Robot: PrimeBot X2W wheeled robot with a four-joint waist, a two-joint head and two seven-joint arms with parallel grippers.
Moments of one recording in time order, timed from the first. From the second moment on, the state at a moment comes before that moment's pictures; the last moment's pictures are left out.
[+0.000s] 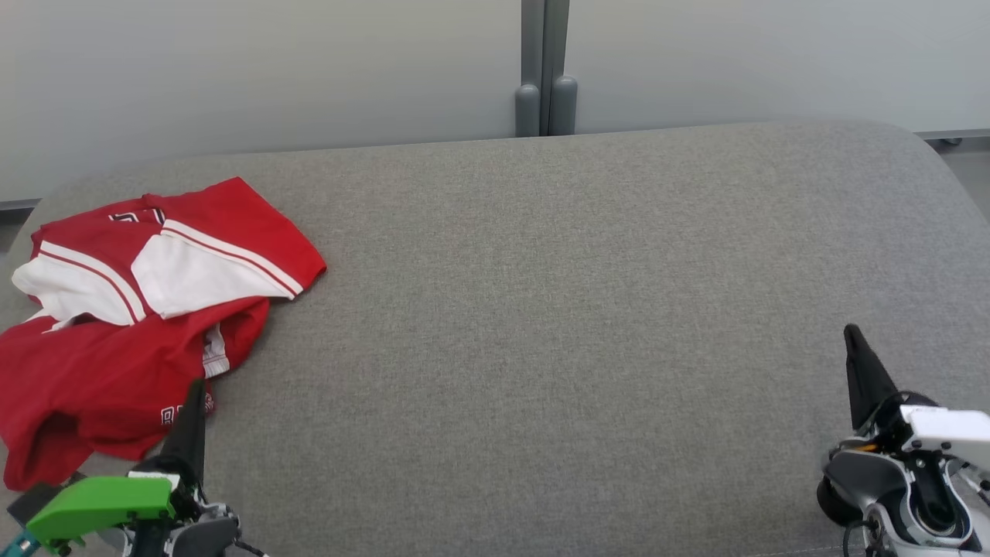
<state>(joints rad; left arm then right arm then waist) -0.06 0.04 0.09 0.28 -1.60 -0.12 0.11 -0.05 -0.06 -0.11 0.29 1.64 0.12 0.08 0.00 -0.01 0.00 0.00</state>
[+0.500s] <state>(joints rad) -0.01 0.02 0.06 0.32 -1.58 -0.12 0.08 0.01 -0.03 -0.08 0.33 1.59 0.12 0.05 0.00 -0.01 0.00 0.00</state>
